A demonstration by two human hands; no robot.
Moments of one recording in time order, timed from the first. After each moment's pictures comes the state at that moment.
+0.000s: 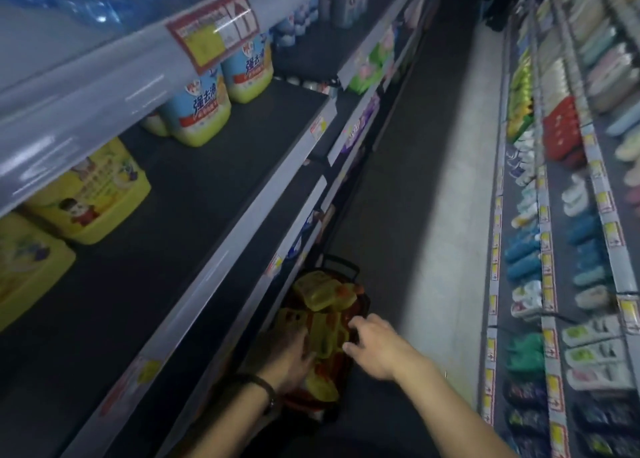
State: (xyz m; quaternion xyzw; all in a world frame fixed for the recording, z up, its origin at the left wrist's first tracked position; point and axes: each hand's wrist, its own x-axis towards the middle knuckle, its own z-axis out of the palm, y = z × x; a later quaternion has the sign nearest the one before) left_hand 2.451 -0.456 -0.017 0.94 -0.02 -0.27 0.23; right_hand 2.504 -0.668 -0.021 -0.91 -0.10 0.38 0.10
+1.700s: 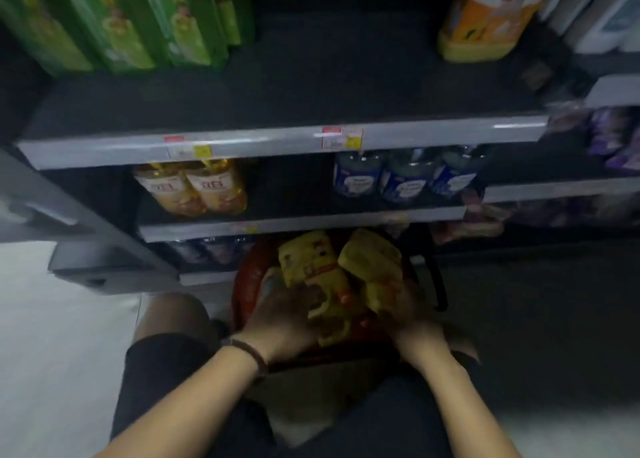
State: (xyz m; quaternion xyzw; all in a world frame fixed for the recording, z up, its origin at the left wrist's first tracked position) left_hand 2.498 -0.633 -0.325 0.82 0.43 -0.14 0.34; right_hand 2.744 -0.747 -0.422 -0.83 -0.44 0.32 0.13
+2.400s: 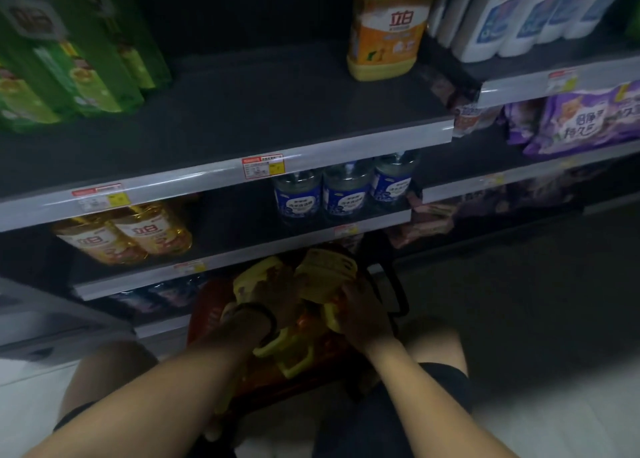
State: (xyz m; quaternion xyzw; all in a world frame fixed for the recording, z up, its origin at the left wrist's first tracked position) left_hand 2.605 -0.568 -0.417 0.88 0.35 -0.25 0.18; right_hand 2.759 -0.717 -0.435 -0.81 -0.45 0.33 0.20
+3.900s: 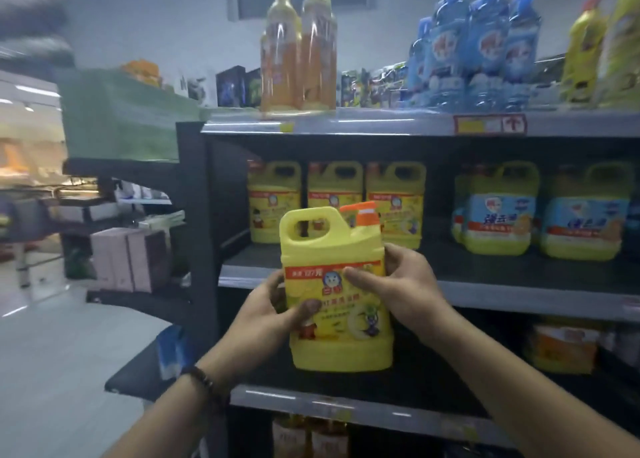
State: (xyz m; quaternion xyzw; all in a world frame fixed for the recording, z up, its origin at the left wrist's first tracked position) left_hand 2.324 -0.527 0.036 0.65 0.36 0.49 0.46; right_hand 2.558 -0.555 0.083 -0.46 -0.62 0.35 0.54
